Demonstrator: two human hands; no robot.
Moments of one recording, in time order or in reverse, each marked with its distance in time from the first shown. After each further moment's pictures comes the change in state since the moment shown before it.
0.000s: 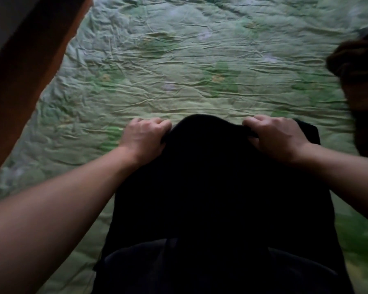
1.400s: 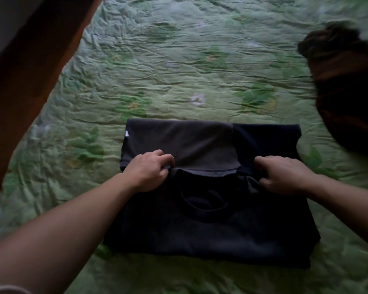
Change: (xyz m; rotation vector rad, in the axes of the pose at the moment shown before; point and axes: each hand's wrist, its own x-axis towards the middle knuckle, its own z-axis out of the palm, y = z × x) left_hand -0.175 0.071 0.002 -0.302 -0.394 -0.108; right_hand -0.191 -0.057 -0.002 -0.012 -0.484 0.181
